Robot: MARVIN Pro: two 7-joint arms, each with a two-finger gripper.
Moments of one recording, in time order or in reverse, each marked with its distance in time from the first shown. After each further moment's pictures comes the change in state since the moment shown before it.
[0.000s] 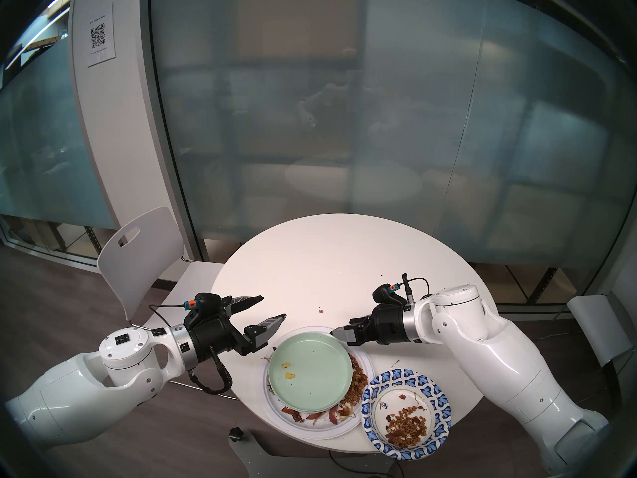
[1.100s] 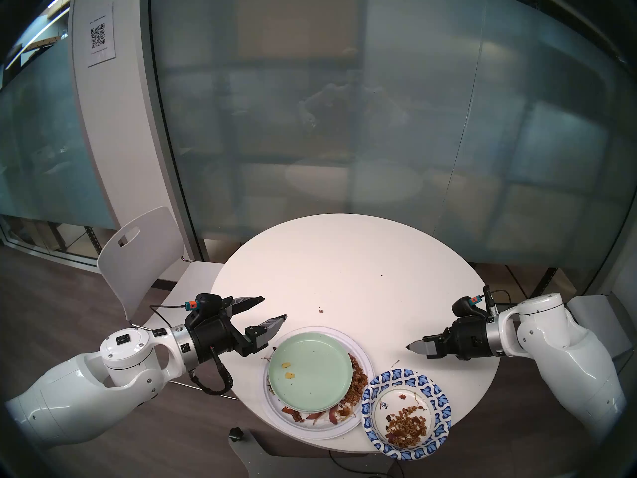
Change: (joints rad) left arm -0.005 0.002 0.008 0.000 -0.003 0.000 0.000; right arm -0.431 0.253 0.448 -0.125 0.166 0.063 0.005
